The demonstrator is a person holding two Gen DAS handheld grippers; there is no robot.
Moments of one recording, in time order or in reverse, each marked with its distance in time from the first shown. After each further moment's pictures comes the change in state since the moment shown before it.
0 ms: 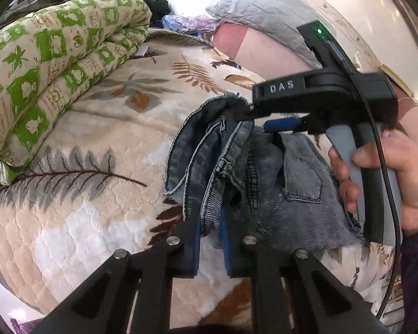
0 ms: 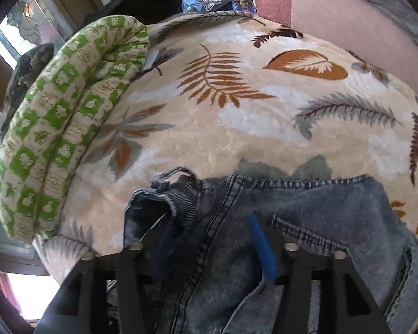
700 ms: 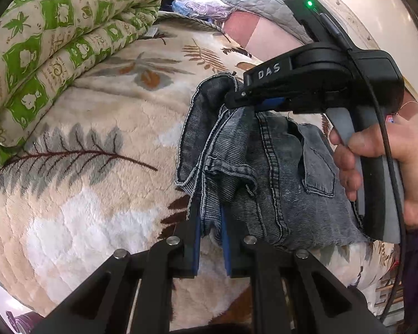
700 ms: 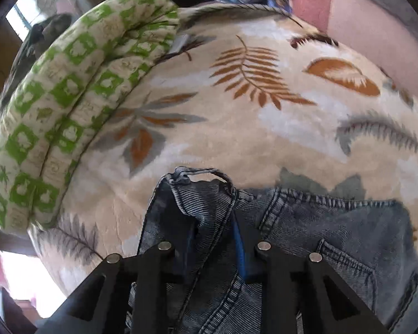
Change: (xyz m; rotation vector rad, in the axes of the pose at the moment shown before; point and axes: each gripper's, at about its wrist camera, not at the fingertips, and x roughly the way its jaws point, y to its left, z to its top) left arm 0.018 0.016 -0.005 -0.044 0.056 -0.004; right arm 0.024 0.041 0.005 -0.138 0.011 0.003
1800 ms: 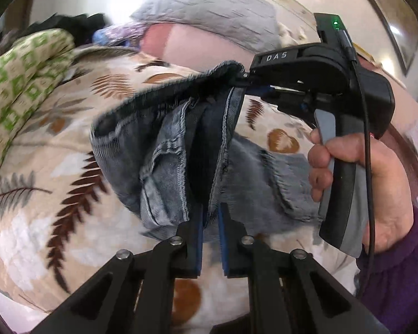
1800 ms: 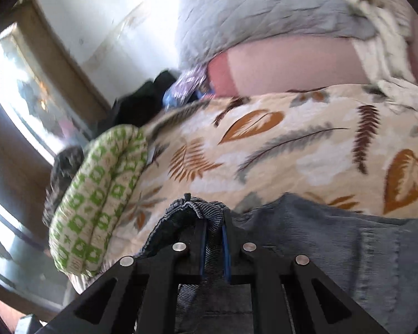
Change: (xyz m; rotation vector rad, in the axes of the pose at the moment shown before) left arm -0.030 -0.155 -0.018 0.239 -0.024 -0.123; right arm -0.156 -0.151 -0.093 0.398 -0.445 0.150
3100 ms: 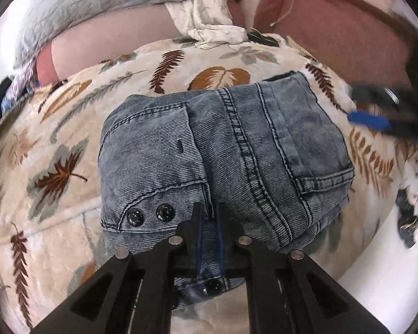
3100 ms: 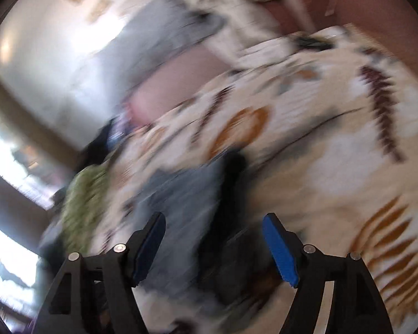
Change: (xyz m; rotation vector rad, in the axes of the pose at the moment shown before) left arm 0.140 -0.155 0.006 0.430 0.223 0.068; right arm -0.182 -0.273 -0.087 0.256 -0.039 0.021
